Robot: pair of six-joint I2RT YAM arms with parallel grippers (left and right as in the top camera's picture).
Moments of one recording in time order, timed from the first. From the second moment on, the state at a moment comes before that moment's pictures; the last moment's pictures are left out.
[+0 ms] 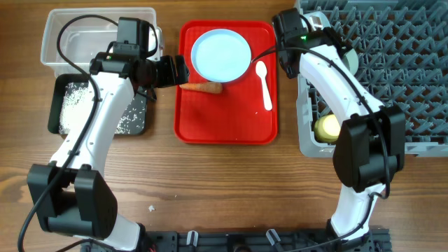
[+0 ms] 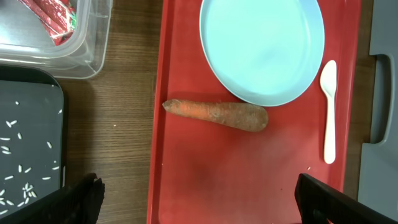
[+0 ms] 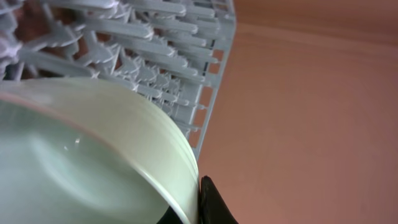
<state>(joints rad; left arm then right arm) -0.14 1.71 1.43 -0.80 0.21 -0.29 0.29 2.04 1.68 -0.86 1.21 -0.48</state>
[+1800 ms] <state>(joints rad) -0.14 1.71 1.43 -0.80 0.21 -0.29 0.35 2.13 1.68 -0.85 1.31 -0.56</state>
